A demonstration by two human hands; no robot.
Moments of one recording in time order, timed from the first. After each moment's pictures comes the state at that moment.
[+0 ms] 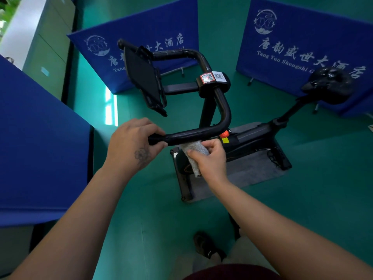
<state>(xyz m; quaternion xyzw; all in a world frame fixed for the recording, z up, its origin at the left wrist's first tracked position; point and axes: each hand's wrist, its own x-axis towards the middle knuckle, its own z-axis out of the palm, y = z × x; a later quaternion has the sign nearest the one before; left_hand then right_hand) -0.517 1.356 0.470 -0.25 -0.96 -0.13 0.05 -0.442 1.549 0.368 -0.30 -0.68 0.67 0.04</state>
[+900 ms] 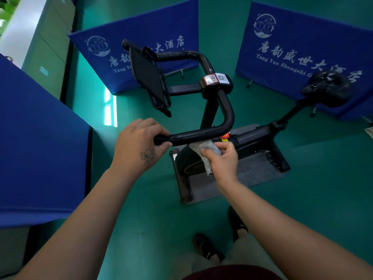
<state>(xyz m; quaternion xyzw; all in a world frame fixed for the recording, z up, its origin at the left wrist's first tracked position) -0.515 1.354 0.465 -0.25 -0.95 -0.15 0.07 -0.438 1.560 0.375 -0.35 -0.61 0.71 0.08</state>
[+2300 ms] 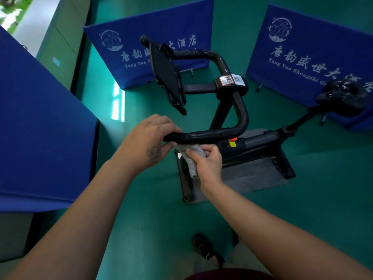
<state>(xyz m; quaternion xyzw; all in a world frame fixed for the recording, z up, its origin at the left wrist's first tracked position) -0.522 1.332 0.475 -0.35 -0.92 -0.16 0.01 -0.452 1.495 0.378 -0.31 -0.56 0.77 0.03</state>
